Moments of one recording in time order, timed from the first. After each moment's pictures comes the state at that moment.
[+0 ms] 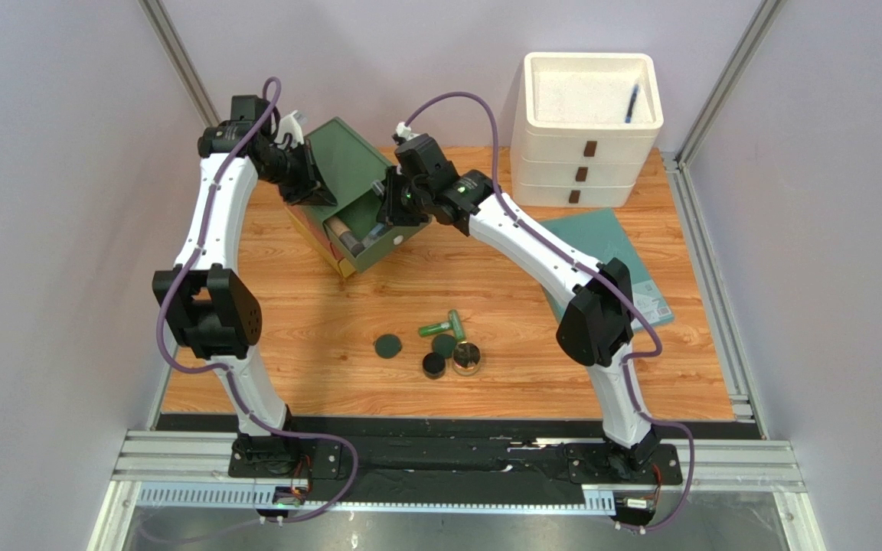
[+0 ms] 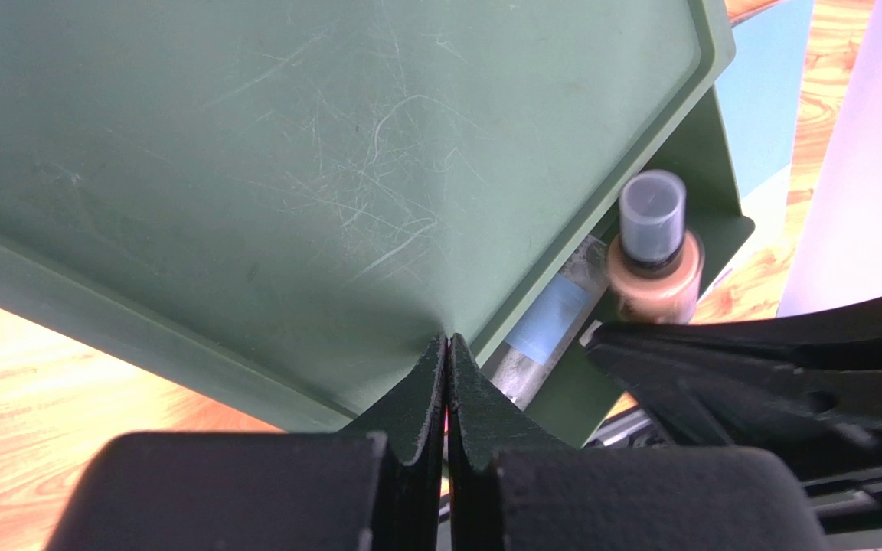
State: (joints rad) left arm 0.03 1.87 1.96 -1.12 0.51 -0.24; right arm 0.79 2.14 2.16 -0.65 -0.06 0.63
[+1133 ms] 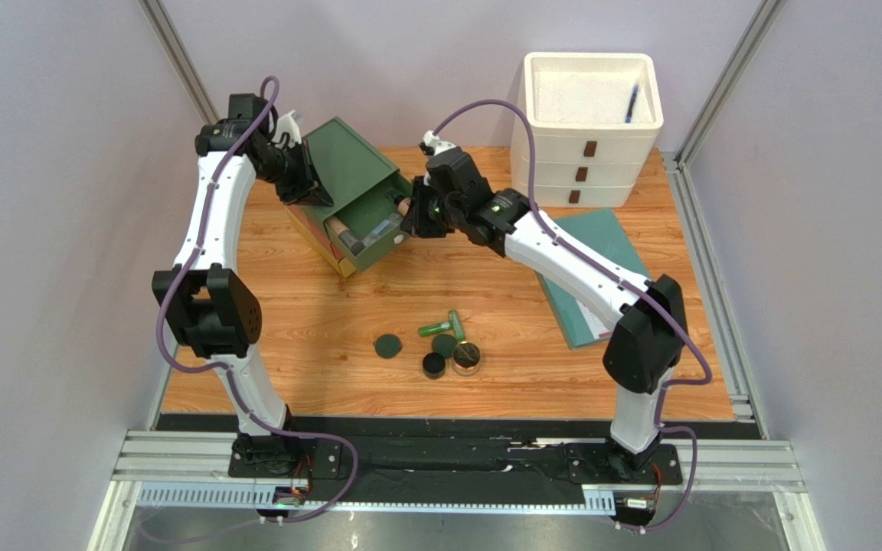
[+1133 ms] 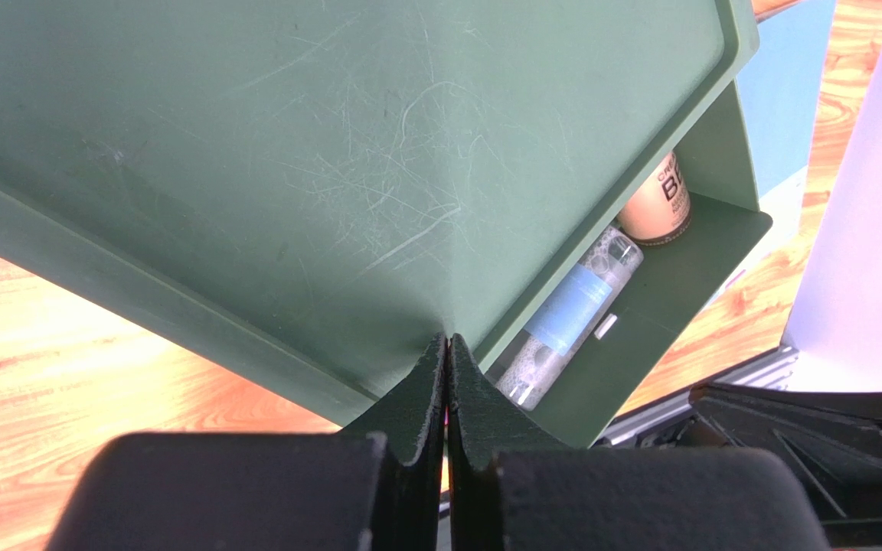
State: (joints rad) left arm 0.04 1.88 1.99 -1.16 0.48 -0.23; right arm 0.77 1.78 1.67 -0.47 -0.06 0.60
